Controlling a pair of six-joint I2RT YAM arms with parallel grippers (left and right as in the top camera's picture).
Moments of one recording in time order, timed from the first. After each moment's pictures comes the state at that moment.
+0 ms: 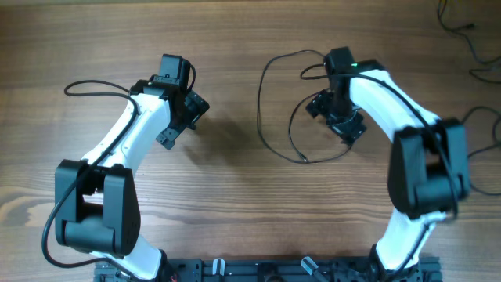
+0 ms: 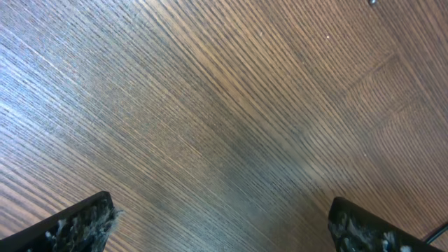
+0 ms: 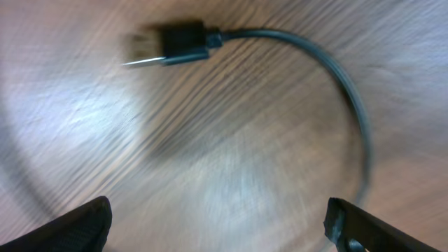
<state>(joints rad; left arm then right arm) -0.18 1.77 1.20 -0.80 -0.07 -0.99 0.22 1.96 1.39 -0.99 -0.02 0.98</state>
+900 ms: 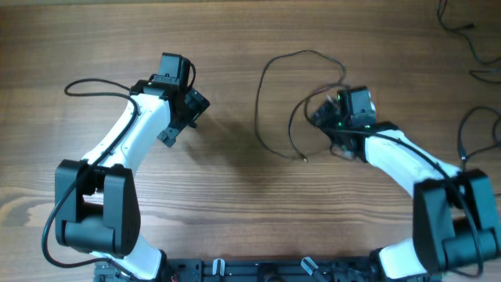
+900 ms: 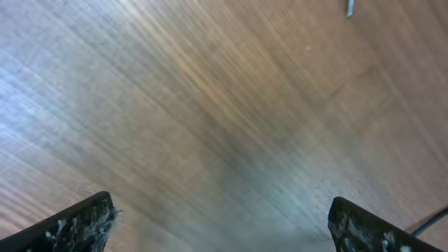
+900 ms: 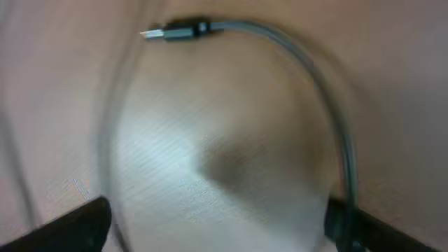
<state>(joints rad) -0.18 1.77 1.20 -0.76 -0.07 -0.99 0.22 1.66 0.80 -0.19 -0.03 0.87</state>
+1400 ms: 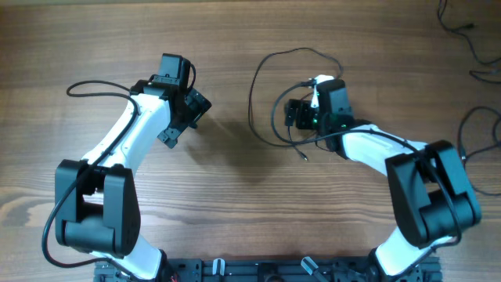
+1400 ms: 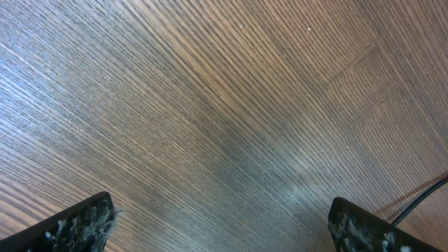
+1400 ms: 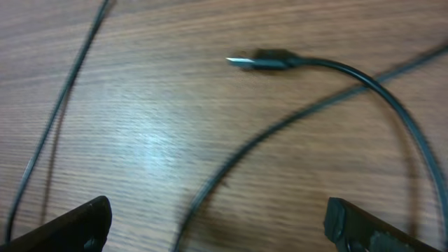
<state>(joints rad) -0.18 1.77 1.20 -0.78 -0.03 -0.99 0.33 1.84 0.86 0.13 -0.07 0.36</state>
